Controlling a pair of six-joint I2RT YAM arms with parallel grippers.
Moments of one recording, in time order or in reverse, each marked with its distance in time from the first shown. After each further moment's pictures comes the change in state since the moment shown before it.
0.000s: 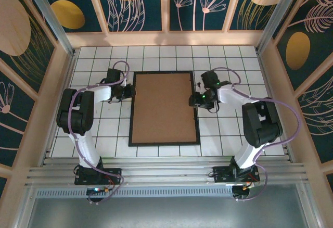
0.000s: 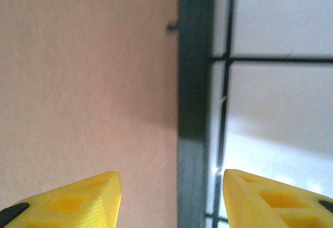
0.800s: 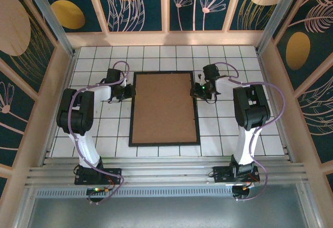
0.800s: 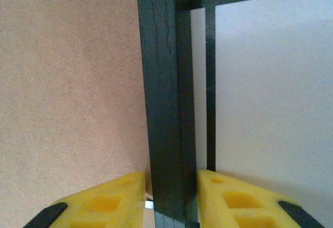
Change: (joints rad) left arm 0.000 0.000 0.000 -0.004 0.006 0.000; right arm -0.066 0.262 0.166 0.145 -0.068 0.003
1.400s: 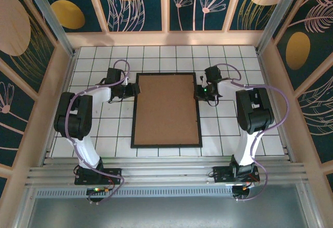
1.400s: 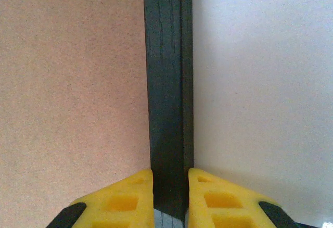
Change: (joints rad) left arm -0.024 -0.077 -0.029 0.028 0.046 -0.045; right arm -0.006 -0.067 -0.078 0.014 0.063 -0.042
